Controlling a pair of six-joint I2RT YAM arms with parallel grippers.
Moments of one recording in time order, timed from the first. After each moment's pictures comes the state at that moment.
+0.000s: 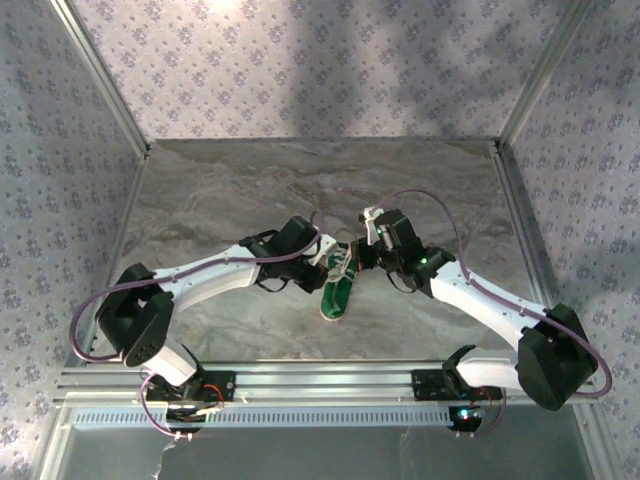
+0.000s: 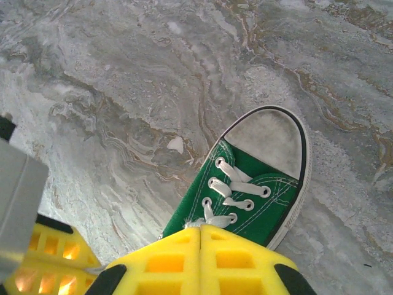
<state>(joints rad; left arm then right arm) -0.85 1.55 1.02 -0.50 0.23 -0.18 0.64 1.24 0.79 -0.22 -0.07 0.33</state>
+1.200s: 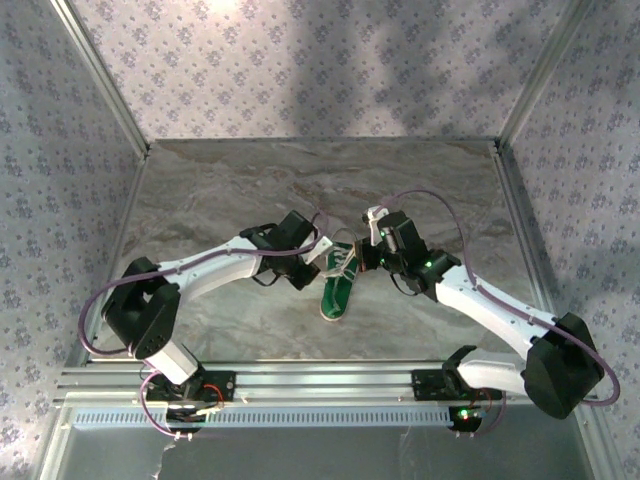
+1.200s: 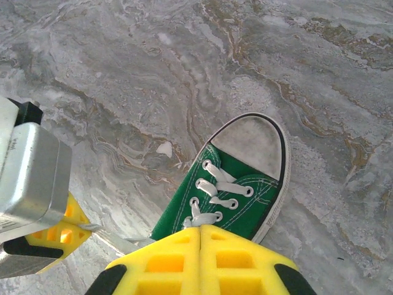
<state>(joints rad) -0.79 1.60 1.07 -0.61 0.15 0.03 0.65 1.19 0.78 -0.25 -0.01 0.31</state>
